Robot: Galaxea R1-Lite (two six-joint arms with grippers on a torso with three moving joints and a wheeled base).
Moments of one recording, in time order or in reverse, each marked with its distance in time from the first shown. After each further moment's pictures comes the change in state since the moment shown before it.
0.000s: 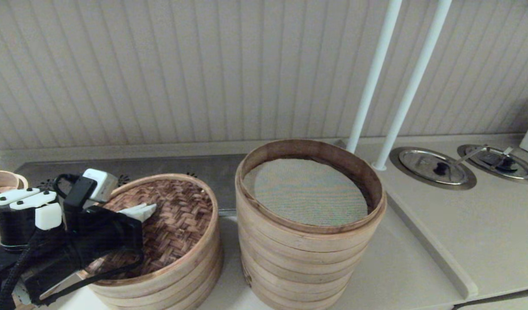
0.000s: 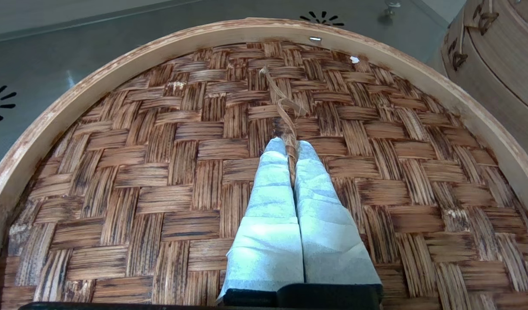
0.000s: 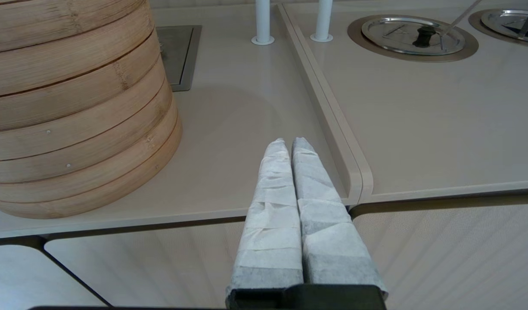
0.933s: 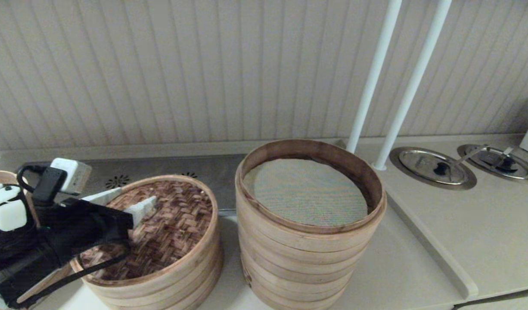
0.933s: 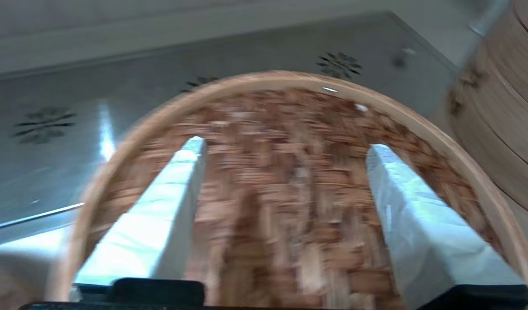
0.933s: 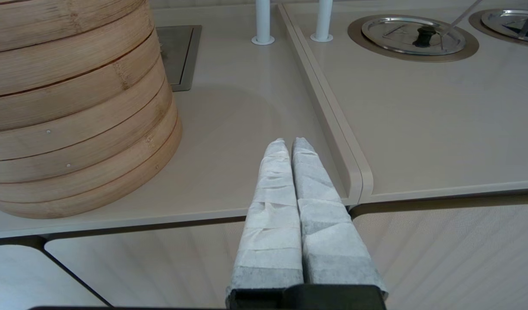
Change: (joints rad) left arm 0.021 -0.139 -0.010 0.060 0.066 -0.013; right arm 0.000 0.000 0.000 0.000 0.000 0.000
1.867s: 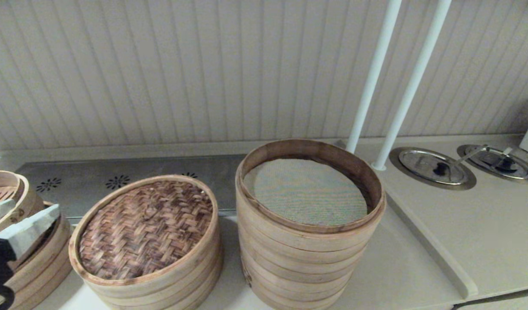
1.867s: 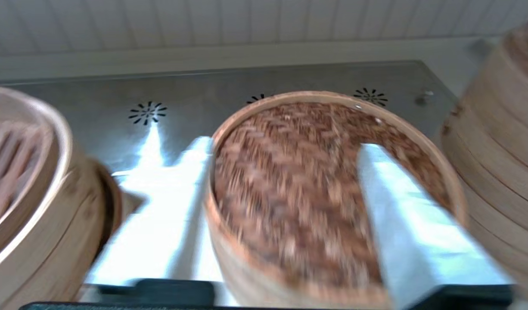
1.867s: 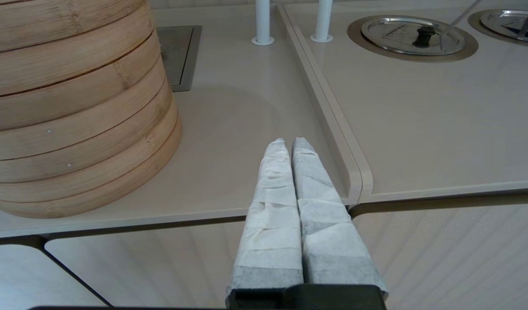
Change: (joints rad) left arm 0.150 -0.644 -0.116 0.678 0.016 -0.018; right arm 0.000 0.000 0.000 0.000 0.000 0.000
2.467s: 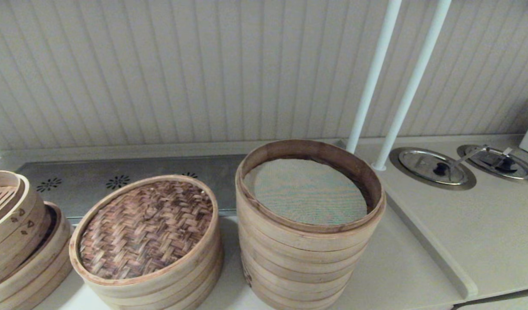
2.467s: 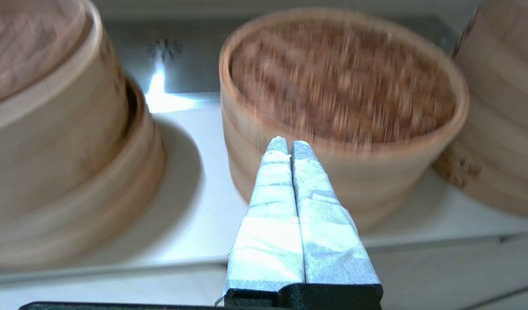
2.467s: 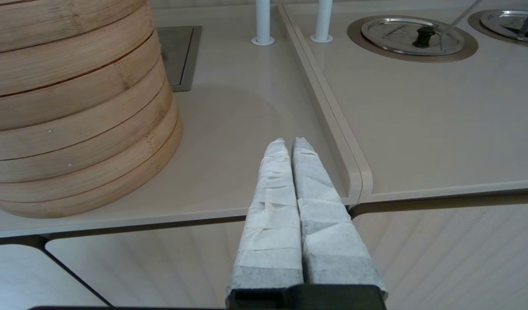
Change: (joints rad) left arm 0.004 -0.465 0.075 0.449 0.051 -0.008; right arm 0.000 0.000 0.000 0.000 0.000 0.000
